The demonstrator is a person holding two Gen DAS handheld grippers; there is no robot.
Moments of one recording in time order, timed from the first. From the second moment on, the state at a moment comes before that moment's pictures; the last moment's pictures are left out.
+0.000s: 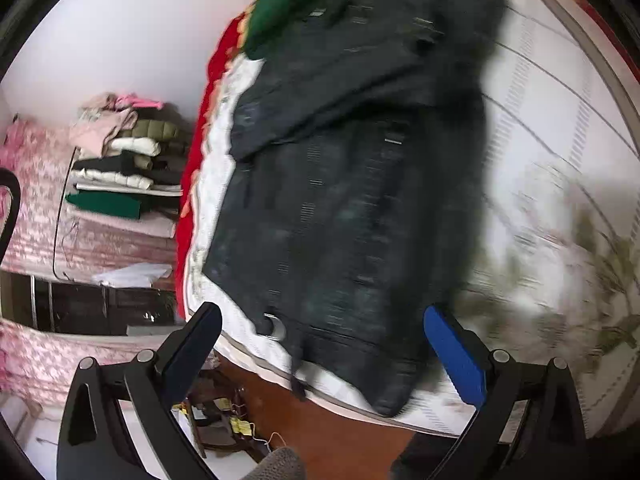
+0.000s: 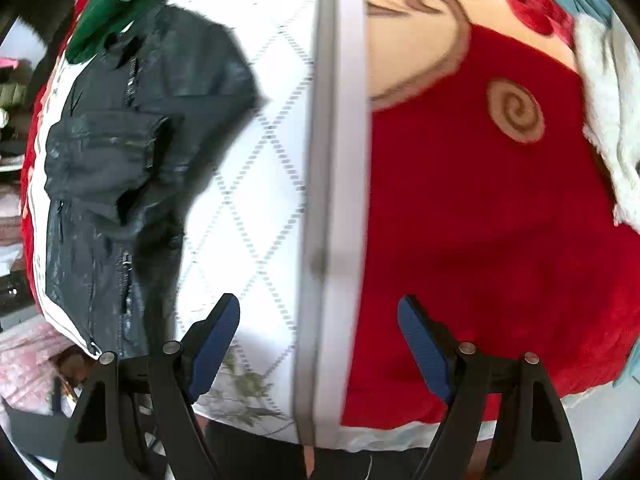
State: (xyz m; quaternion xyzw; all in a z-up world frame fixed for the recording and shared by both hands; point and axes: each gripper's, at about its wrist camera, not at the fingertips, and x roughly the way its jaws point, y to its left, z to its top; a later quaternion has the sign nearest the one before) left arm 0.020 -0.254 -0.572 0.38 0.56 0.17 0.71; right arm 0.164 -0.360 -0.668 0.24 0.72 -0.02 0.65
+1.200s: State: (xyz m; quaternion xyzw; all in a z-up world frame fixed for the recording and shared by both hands) left arm 0.030 -0.183 -0.477 0.20 0.59 0.03 0.78; right arm 0.212 -0.329 -0.649 0.53 0.59 0.09 0.60
